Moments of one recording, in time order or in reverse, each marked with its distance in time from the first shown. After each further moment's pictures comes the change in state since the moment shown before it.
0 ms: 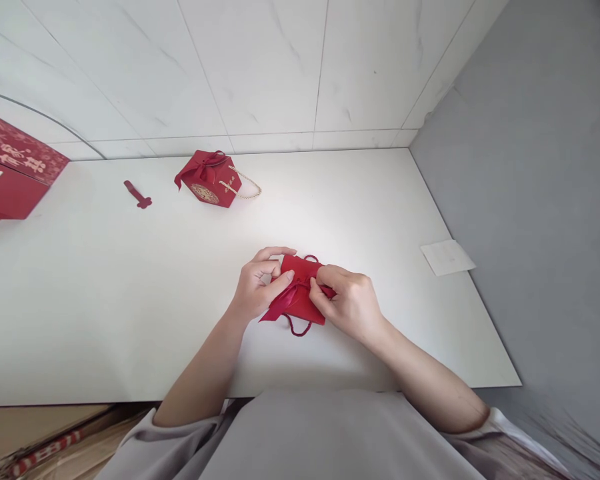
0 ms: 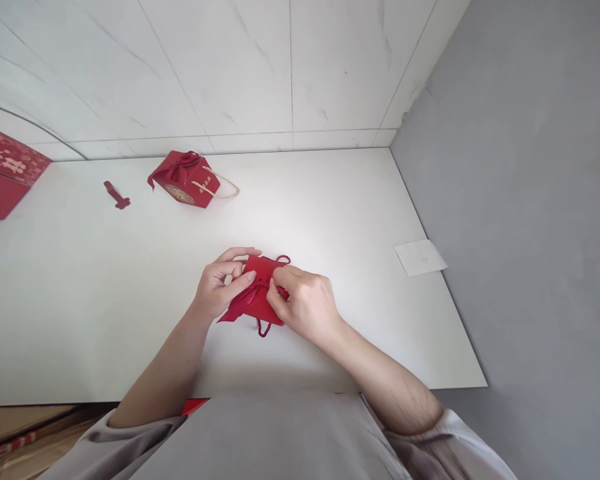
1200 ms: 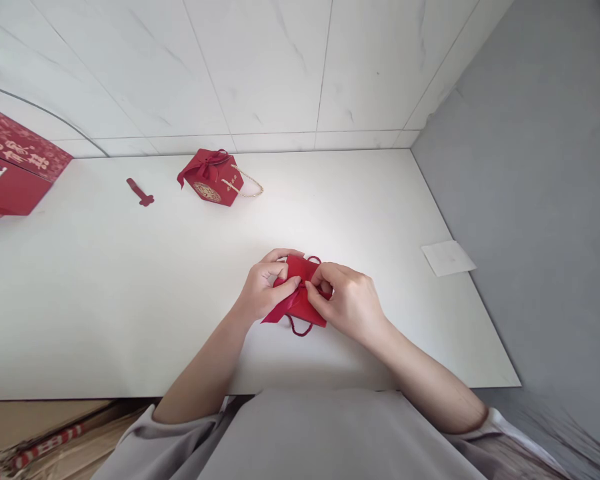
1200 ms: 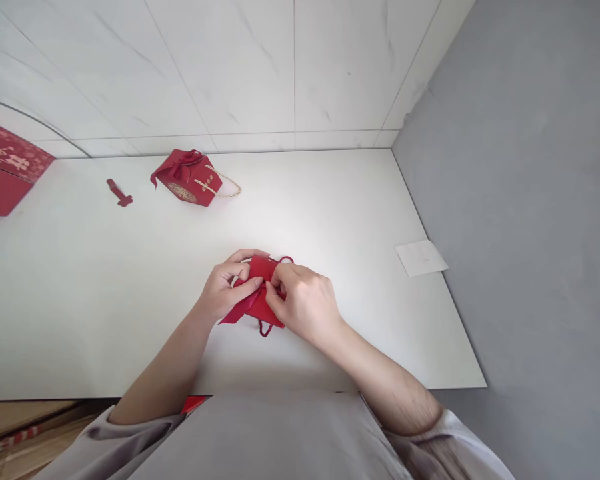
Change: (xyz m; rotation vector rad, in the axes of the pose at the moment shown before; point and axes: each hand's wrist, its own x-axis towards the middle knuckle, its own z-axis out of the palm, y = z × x) left_hand -0.001 0.007 0.007 -0.059 -0.081 -0.026; right_hand 0.001 -0.009 -0.005 -0.079 -0.042 0.064
